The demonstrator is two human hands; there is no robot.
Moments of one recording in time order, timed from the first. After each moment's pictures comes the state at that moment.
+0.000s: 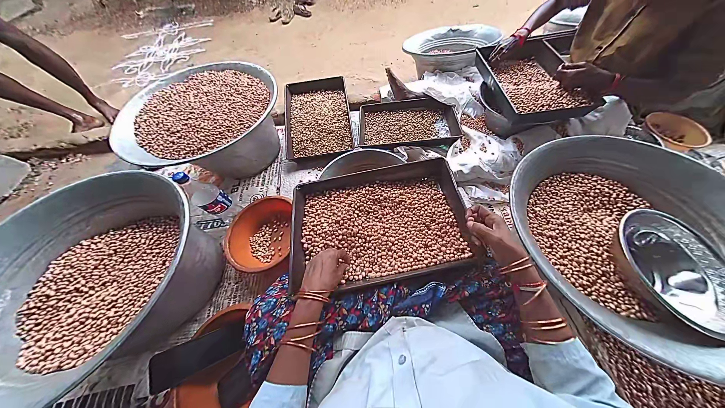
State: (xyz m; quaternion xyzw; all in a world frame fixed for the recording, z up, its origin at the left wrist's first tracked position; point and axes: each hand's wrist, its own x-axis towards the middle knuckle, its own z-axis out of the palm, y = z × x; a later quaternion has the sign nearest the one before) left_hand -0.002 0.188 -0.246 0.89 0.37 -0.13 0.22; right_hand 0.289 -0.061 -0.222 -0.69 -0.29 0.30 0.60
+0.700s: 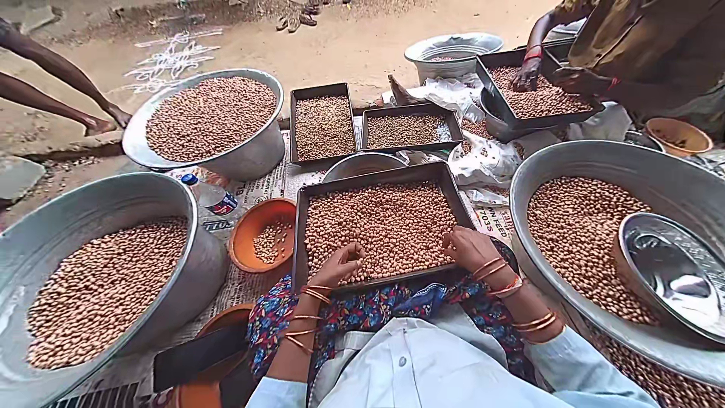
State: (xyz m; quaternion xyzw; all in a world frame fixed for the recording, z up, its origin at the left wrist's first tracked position) left_hand -0.003 0.192 -0.263 0.71 0.22 0.01 0.67; right_hand 0.249 -0.026 -0.190 -0.85 -0.47 0.24 -0.01
